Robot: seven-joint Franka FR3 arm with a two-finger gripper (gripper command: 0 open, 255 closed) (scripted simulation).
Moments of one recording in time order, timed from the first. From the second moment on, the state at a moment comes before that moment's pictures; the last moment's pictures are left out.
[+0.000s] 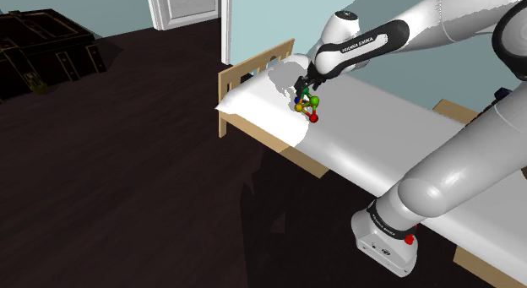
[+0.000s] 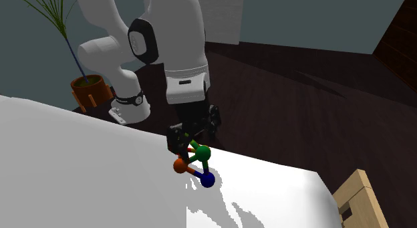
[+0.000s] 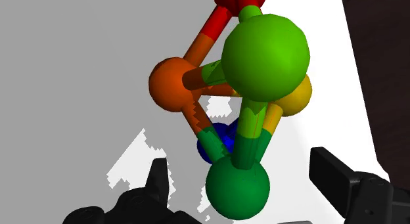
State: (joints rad) arm -0.18 -0.07 -0.14 -2.38 -0.14 2.55 0.01
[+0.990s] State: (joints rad) arm -0.18 -0.07 -0.14 -2.38 -0.14 2.55 0.01
